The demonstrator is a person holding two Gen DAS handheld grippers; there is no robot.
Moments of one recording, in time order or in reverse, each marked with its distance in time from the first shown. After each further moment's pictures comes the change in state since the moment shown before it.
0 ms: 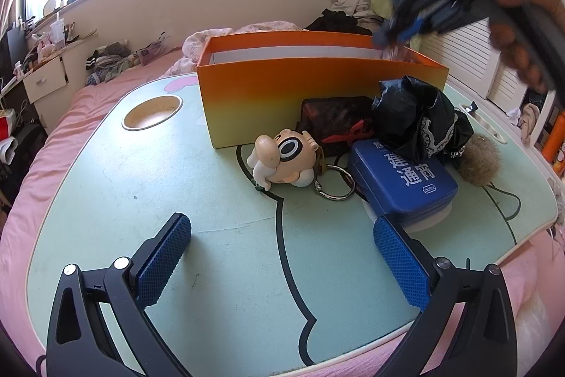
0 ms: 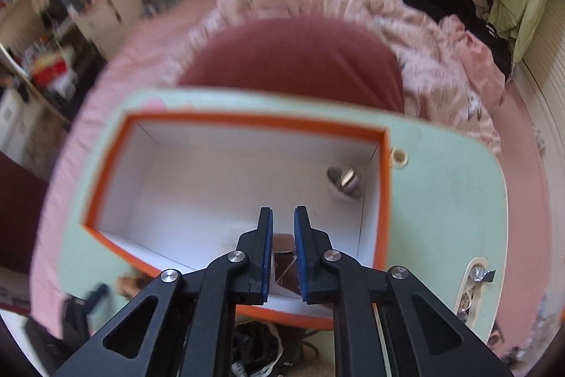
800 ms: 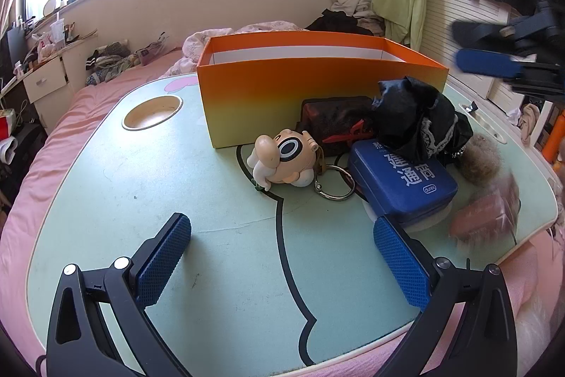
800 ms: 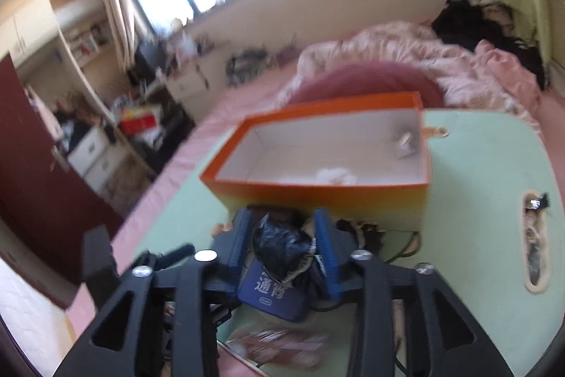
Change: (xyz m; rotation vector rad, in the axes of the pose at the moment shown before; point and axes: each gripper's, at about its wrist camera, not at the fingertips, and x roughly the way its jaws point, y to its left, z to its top) left arm -0.002 0.000 -0.001 0.001 -0.001 0.000; right arm -0.056 -0.007 -0.129 0.014 -0.364 0.307
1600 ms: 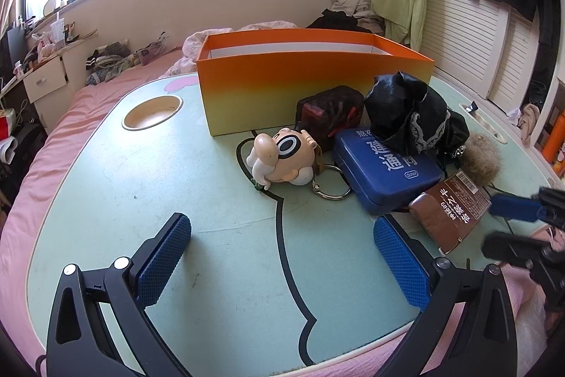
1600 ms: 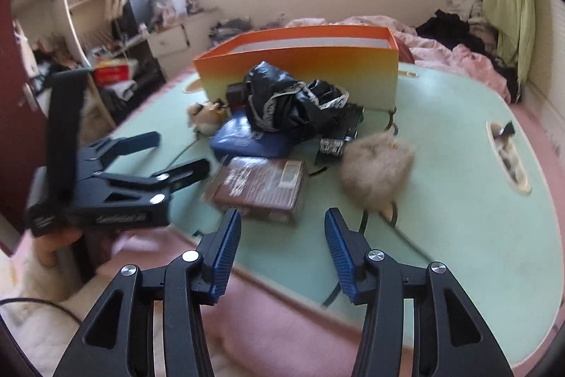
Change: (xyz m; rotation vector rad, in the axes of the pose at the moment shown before) left arm -0.001 -0.002 -0.002 0.002 -0.002 0.001; right arm -0.004 0.015 -0.123 -0.192 0.085 -0.194
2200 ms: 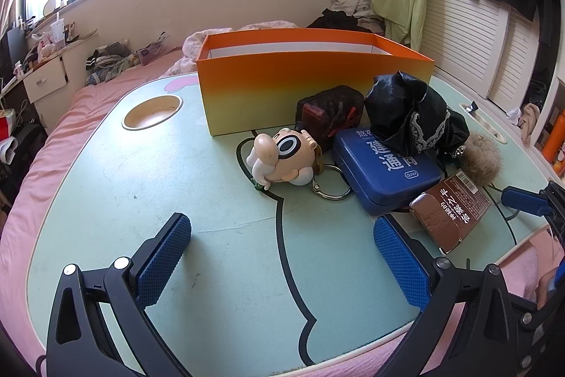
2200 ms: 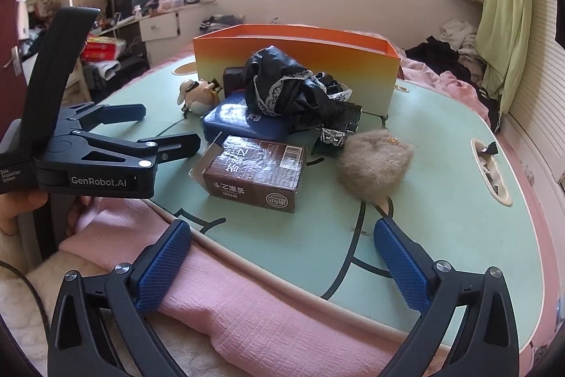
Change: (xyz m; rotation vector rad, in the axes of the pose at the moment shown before) left arm -0.001 0.001 -0.001 0.000 0.000 0.000; right arm 0.015 0.019 -0.004 -0.123 -0.007 -0.118
